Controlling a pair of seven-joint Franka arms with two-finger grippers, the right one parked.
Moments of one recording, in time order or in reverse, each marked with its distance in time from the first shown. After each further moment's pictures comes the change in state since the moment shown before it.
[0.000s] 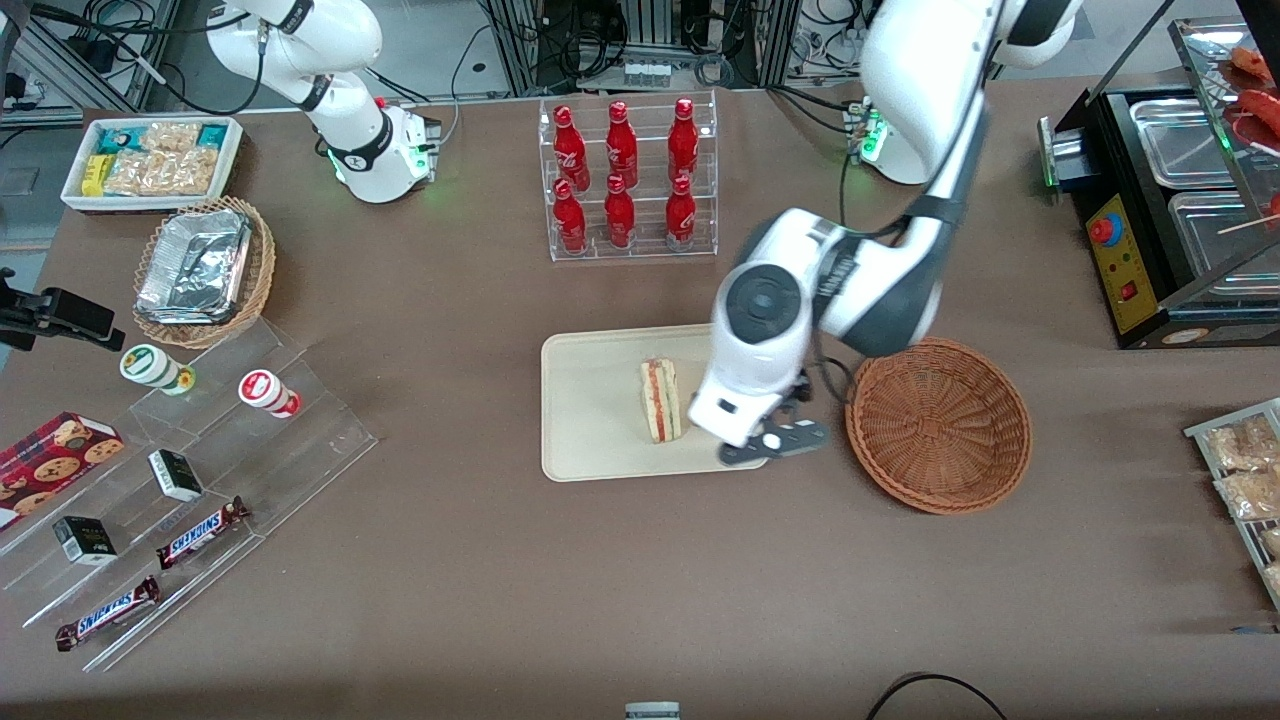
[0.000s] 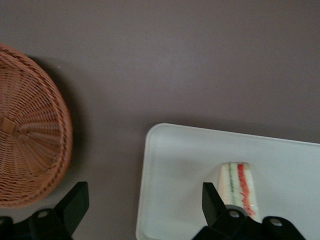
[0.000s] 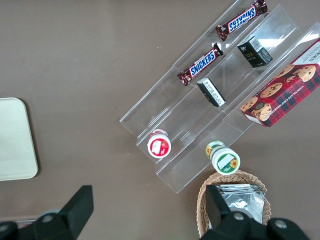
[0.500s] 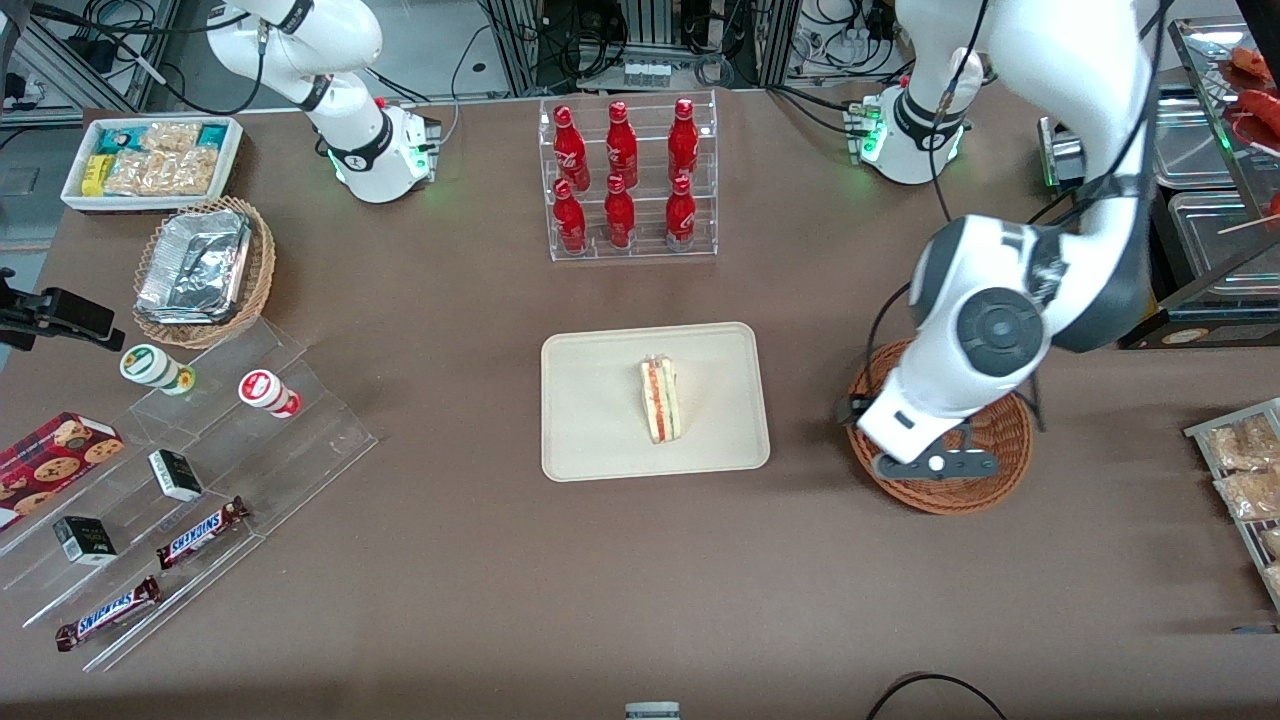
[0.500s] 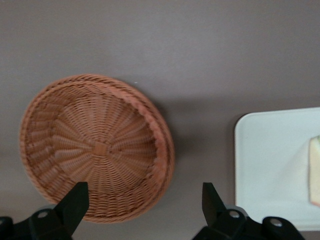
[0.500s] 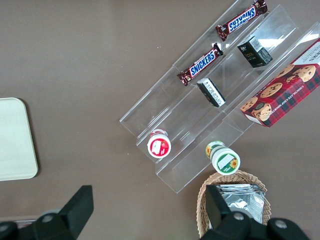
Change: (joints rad) arm 0.212 -0.211 0.003 -0.243 0.000 0.005 0.459
